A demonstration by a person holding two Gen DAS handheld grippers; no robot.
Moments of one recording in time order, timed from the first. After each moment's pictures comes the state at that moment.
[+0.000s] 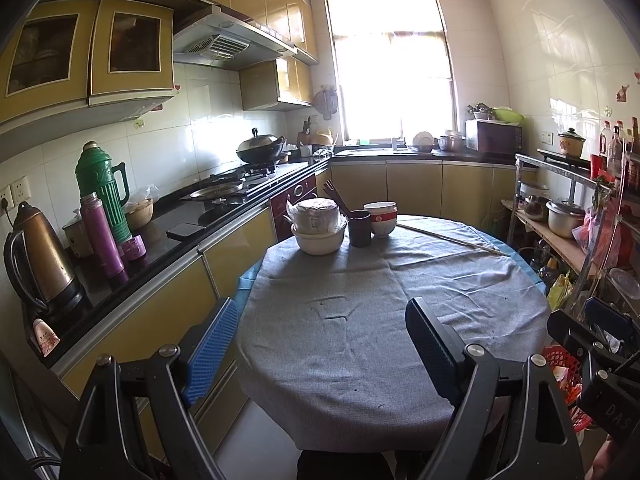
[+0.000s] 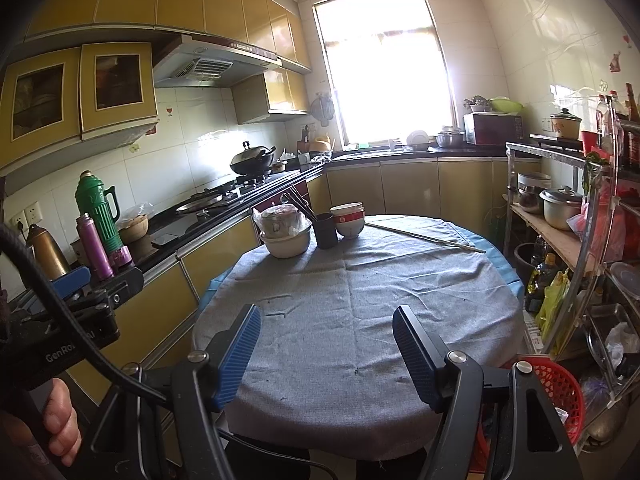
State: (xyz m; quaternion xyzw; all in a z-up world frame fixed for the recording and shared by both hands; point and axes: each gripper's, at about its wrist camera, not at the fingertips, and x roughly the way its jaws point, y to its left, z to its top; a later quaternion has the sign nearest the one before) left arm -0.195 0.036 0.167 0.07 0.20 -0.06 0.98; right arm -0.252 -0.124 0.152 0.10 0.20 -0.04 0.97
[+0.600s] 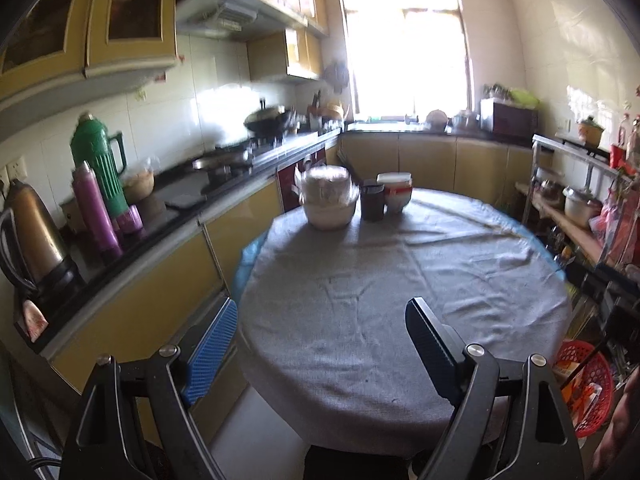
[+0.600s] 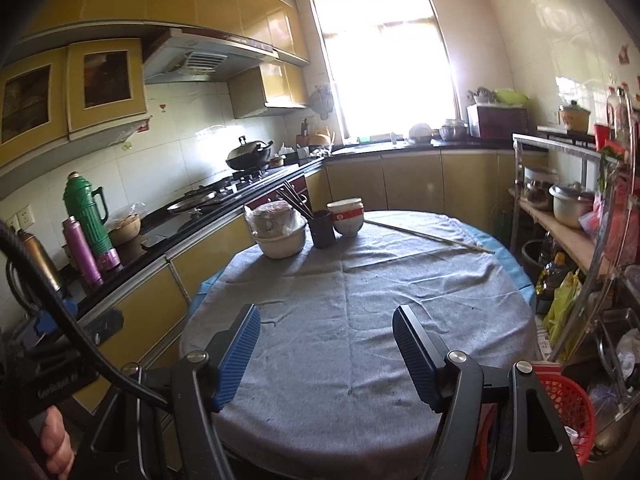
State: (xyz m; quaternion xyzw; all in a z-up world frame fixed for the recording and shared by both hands) left arm -0.140 0.034 0.127 0.06 0.27 -0.03 0.96; right arm -0.189 -0.154 0.135 0.11 0.22 -0.04 0.97
